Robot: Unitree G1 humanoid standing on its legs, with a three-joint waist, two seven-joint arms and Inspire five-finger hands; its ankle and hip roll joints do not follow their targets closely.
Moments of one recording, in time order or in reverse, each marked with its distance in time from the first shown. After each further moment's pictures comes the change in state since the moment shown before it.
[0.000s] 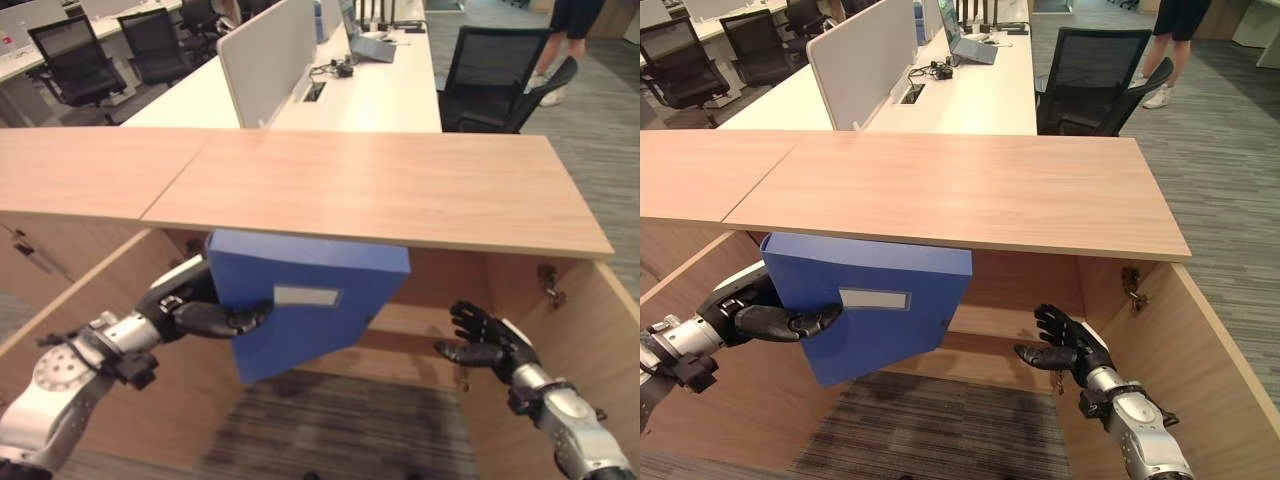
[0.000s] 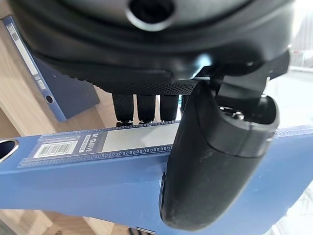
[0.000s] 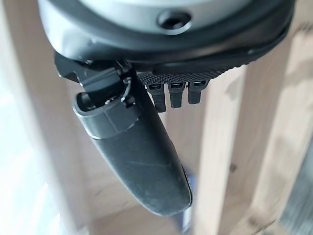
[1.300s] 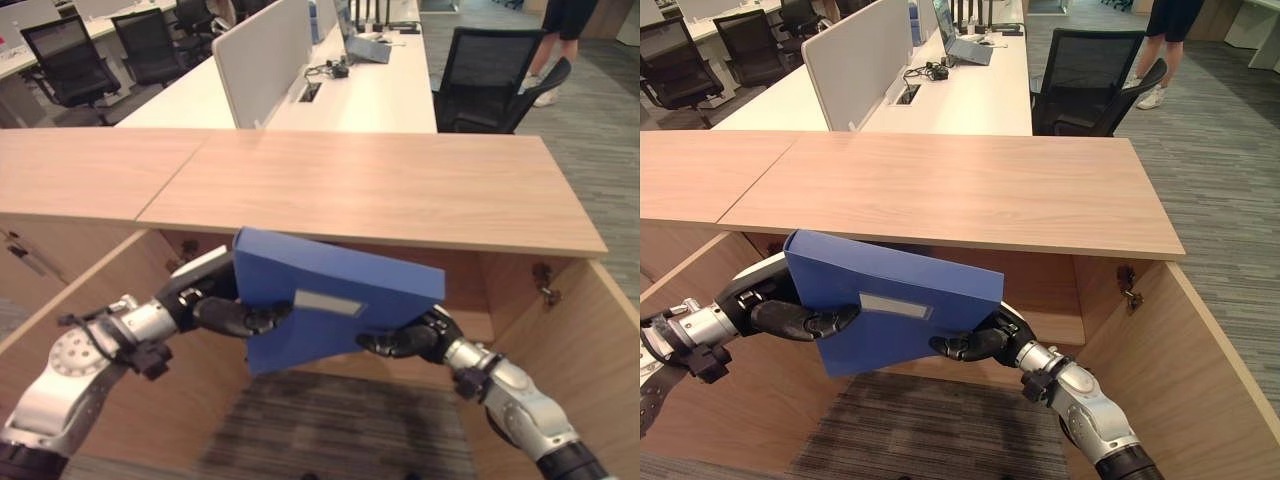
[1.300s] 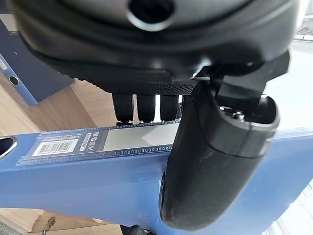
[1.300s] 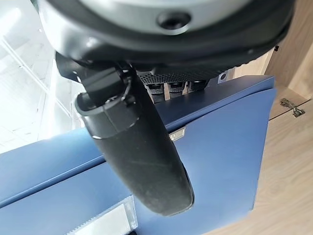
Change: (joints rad) left arm -0.094 -0.020 -0.041 -0.049 0.036 0.000 -0.064; right arm -0.123 0.086 0.214 -0.169 0.120 0.075 0.124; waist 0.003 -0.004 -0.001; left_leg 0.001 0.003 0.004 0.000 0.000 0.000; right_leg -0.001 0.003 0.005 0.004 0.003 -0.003
